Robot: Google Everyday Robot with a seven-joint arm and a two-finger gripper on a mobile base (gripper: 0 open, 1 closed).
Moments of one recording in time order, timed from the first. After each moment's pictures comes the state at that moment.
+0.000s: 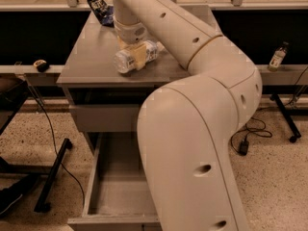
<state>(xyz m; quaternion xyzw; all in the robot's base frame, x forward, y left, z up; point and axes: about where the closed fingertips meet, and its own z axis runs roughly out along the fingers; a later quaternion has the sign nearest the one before) 0.739 0.060 0.852 -0.90 0.42 -0.09 0.06</state>
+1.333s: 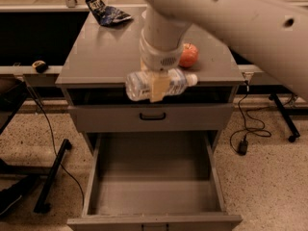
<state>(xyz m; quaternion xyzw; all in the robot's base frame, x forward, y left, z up) 0.562 0.002 0.888 -0.82 0.56 -0.05 0.14</state>
